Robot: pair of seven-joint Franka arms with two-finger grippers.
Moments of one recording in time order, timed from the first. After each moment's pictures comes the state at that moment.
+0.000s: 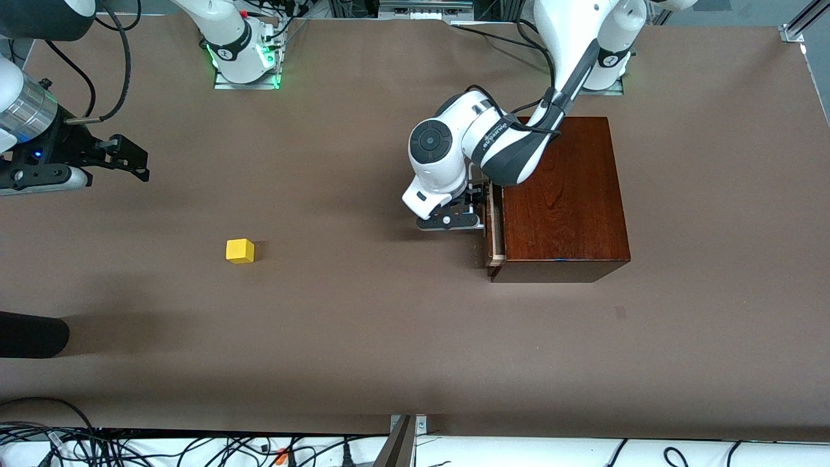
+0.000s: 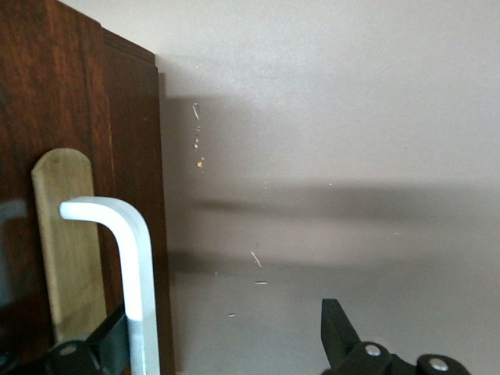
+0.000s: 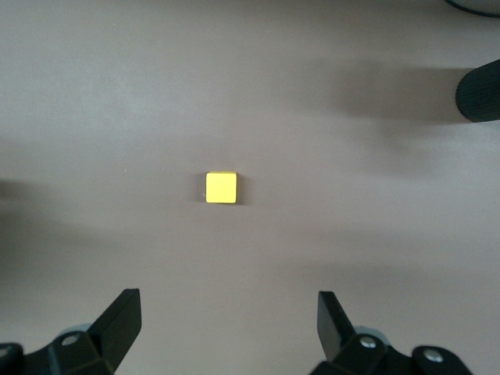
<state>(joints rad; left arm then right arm) -0.62 0.63 -0.14 -1.48 0.13 1.93 -0.83 0.10 0.03 -0.03 -1.65 -0.02 1.71 -0.03</state>
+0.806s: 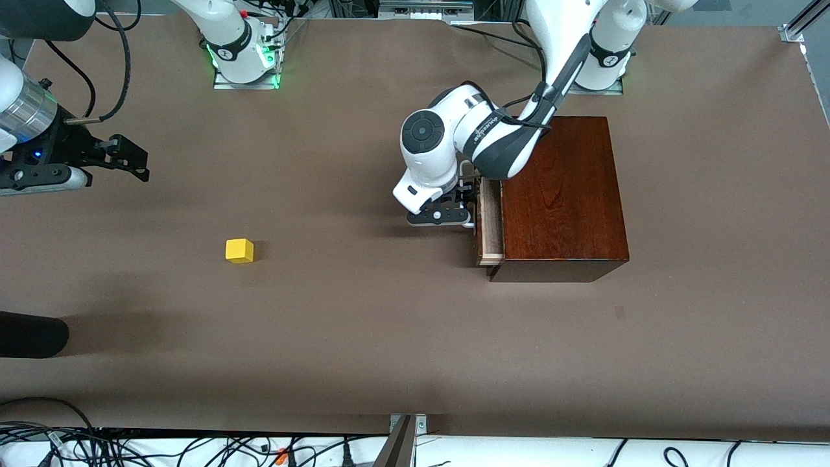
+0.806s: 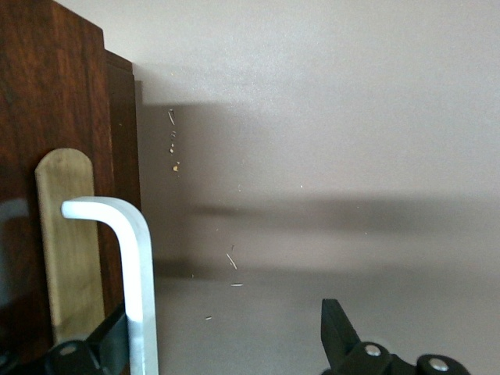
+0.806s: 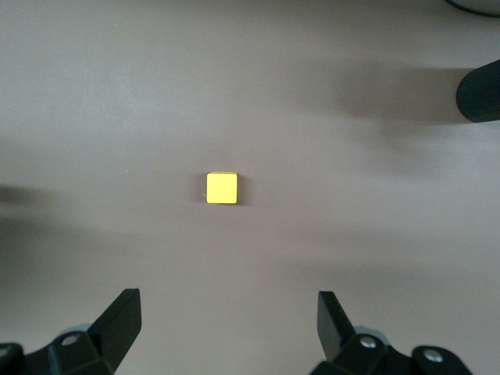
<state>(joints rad) -0.68 0.64 -0.10 -1.48 0.11 1.97 -0.84 0.10 0.03 -0.03 -1.65 -0.02 1.71 -0.03</state>
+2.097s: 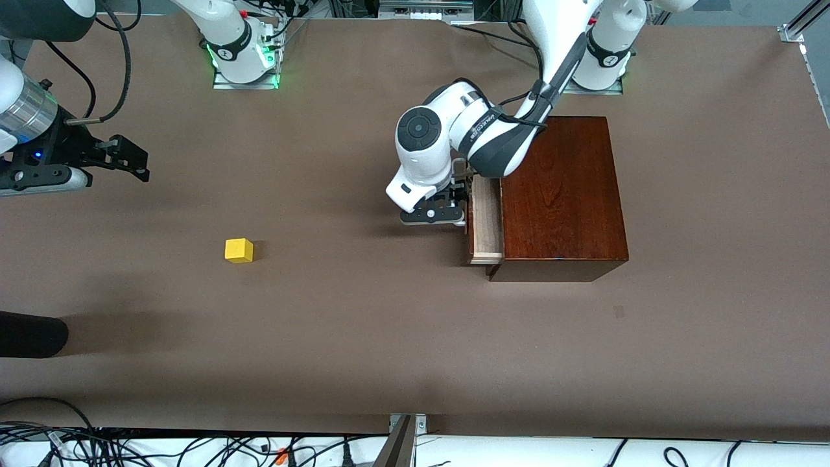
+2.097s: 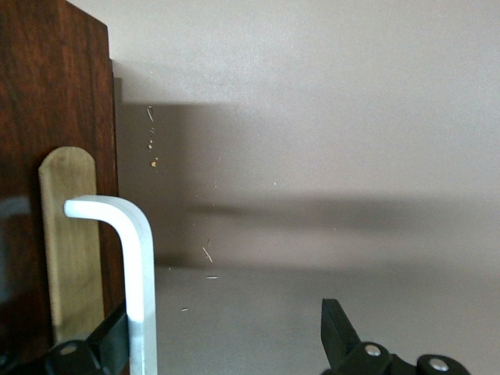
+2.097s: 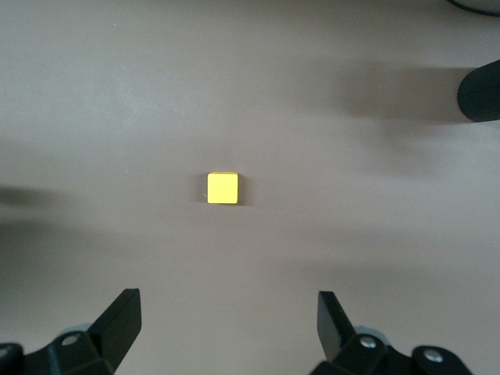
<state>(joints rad) -0.69 0.65 -0.09 -1.43 0.07 1.95 -0.84 0.10 0.03 -0.03 -1.65 -0.02 1.71 -0.03</state>
